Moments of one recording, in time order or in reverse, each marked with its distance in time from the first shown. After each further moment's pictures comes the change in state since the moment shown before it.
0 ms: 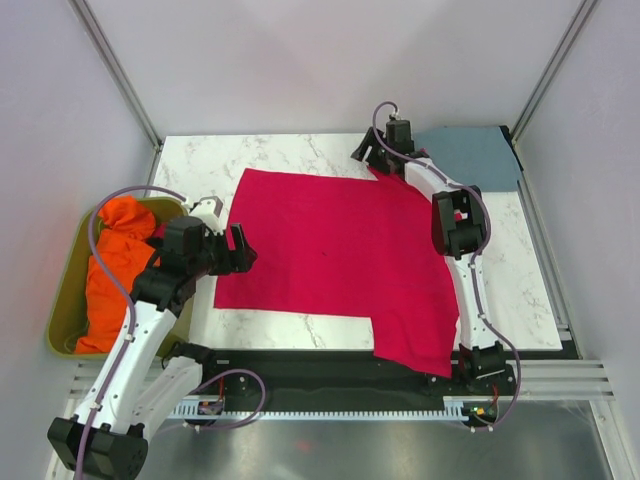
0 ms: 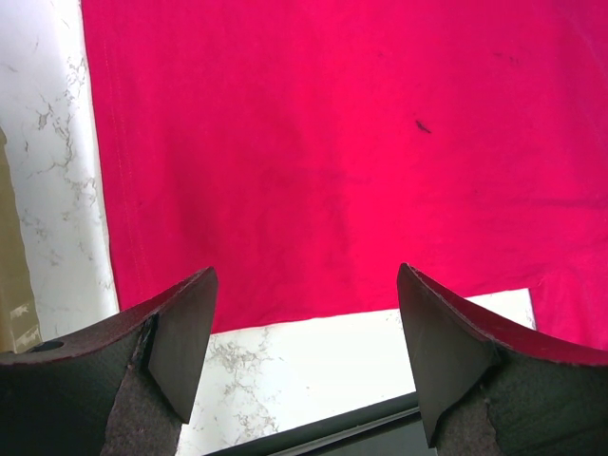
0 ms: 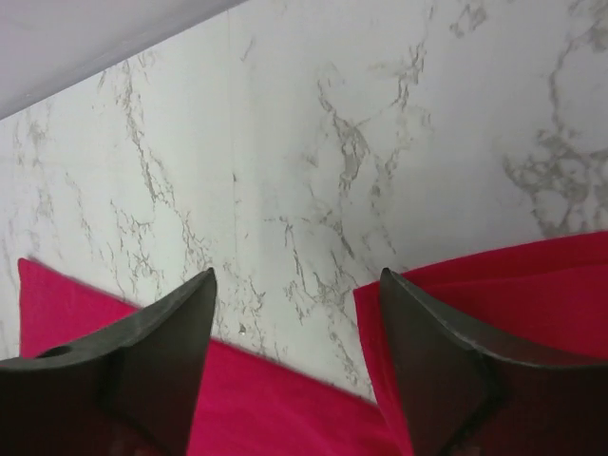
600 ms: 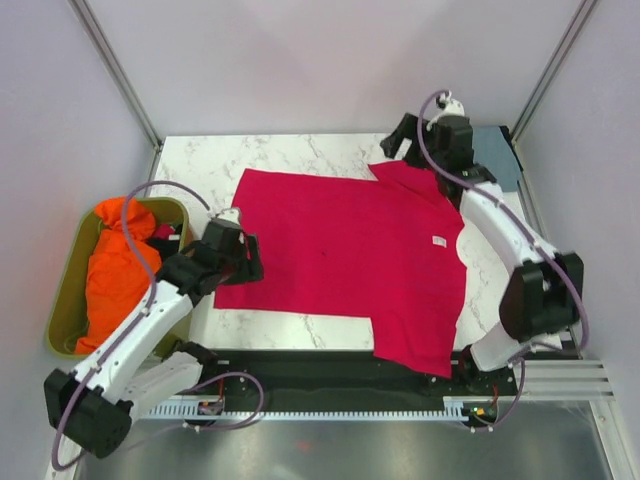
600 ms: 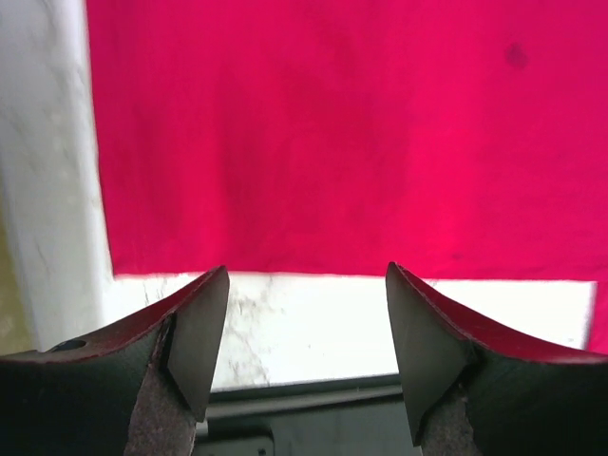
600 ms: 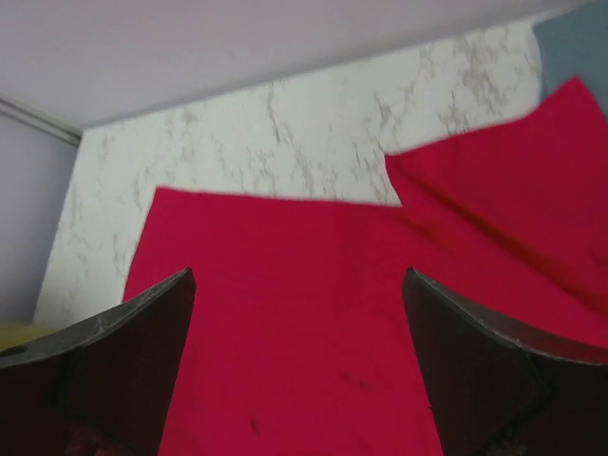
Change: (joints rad) left arm -0.204 0.138 0.009 -0.099 -0.251 -0.181; right arm -0.001 -0.887 -0.694 0.030 0.074 -0.127
